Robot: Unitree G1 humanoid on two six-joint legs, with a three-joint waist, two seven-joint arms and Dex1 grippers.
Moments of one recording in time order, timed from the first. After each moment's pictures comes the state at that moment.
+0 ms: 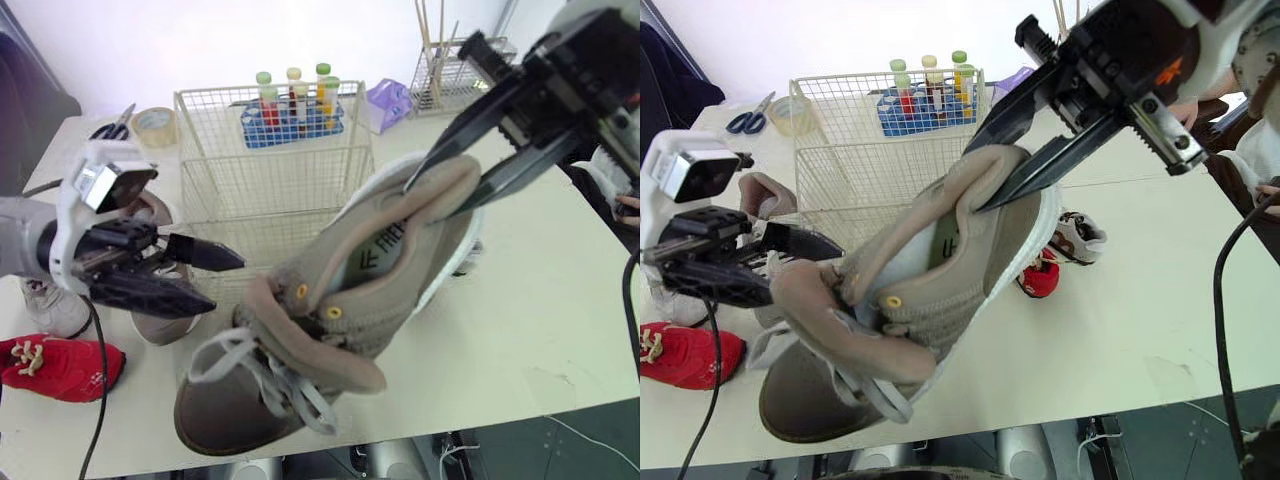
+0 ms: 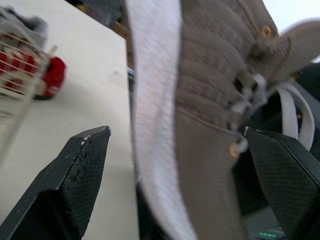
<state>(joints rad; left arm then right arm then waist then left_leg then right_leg) -0.53 1.15 0.20 -0.28 -1.30 1.26 -1.37 -1.62 -1.15 0.70 0.08 1.16 0.17 1.61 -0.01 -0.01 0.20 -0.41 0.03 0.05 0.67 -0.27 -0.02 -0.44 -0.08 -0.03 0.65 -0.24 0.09</state>
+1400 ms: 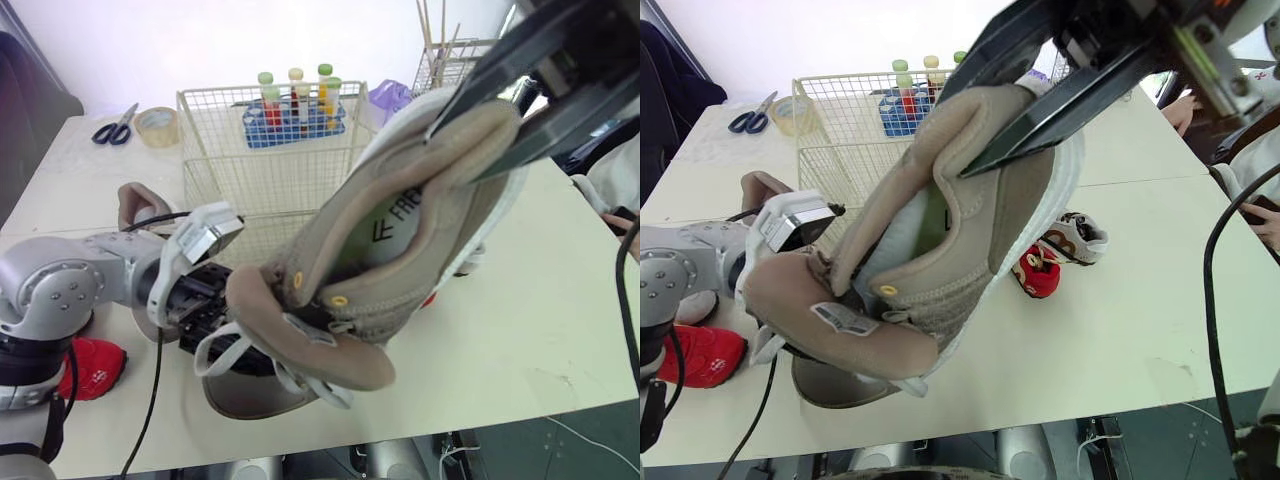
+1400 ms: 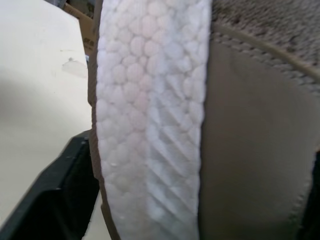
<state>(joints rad) -0.57 0.92 0.00 -0.39 -1.27 1.20 -1.27 -1.66 -1.10 0.54 0.08 1.20 0.26 1.61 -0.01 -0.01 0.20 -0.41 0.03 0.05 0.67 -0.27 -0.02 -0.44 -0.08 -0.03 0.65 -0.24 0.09</state>
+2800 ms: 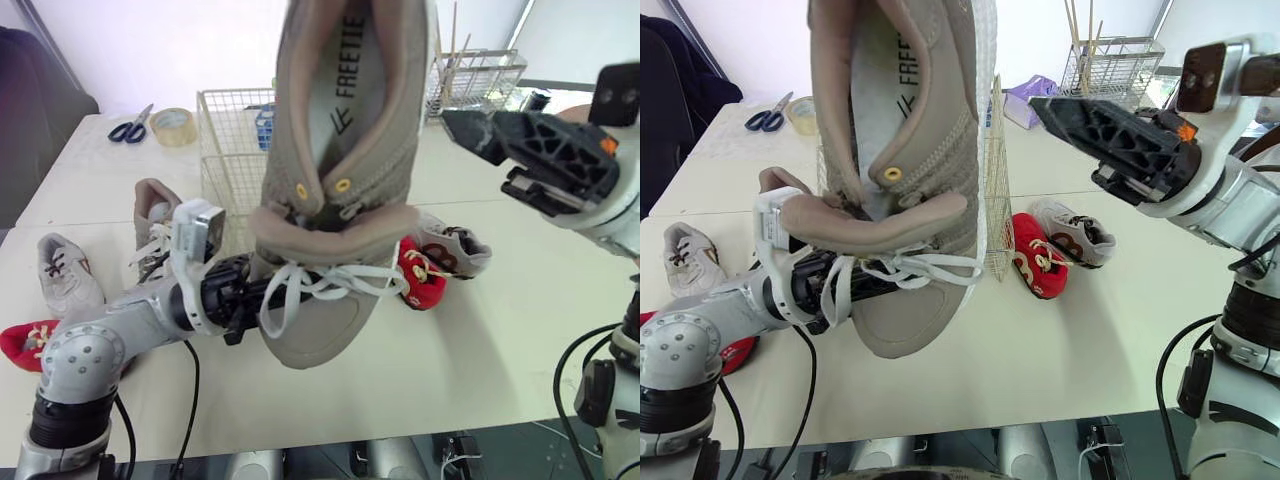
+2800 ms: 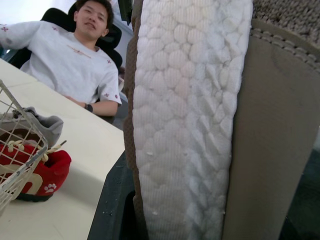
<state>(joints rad) -0.28 0.61 0.15 -0.52 -1.53 0.91 -0.66 -0.70 -0.77 -0.39 -0.16 1.76 1.10 0.54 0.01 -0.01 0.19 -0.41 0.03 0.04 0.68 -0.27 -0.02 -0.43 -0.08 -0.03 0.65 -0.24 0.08</state>
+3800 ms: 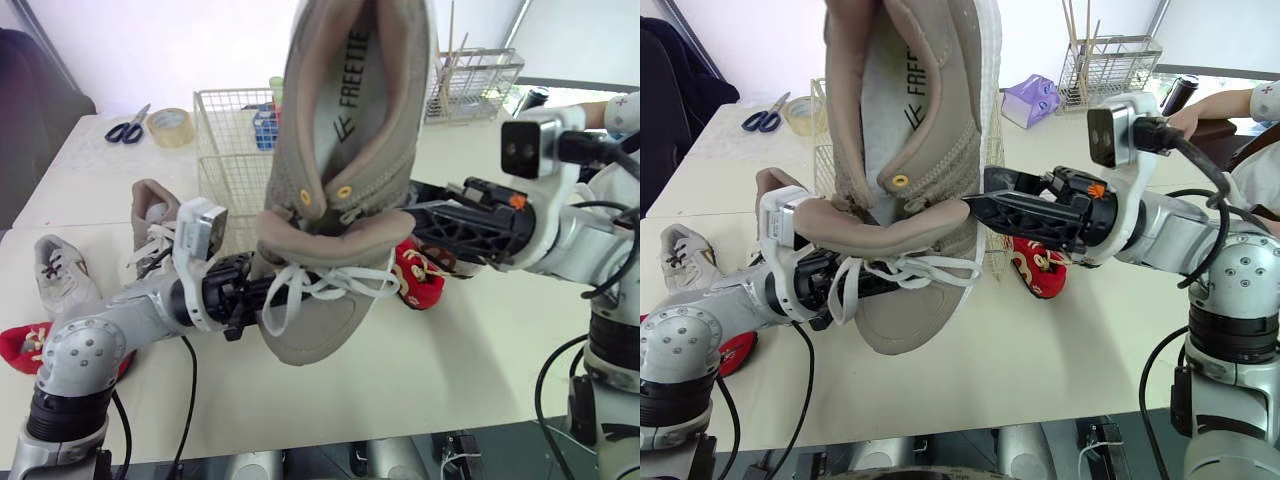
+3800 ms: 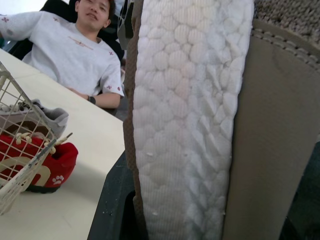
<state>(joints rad) -0.30 0.63 0.13 -0.49 -1.49 0.91 -0.68 -0.63 -0.71 -0.20 -0.31 1.68 1.04 0.57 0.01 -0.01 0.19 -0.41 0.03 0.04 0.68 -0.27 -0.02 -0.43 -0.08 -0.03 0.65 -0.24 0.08</state>
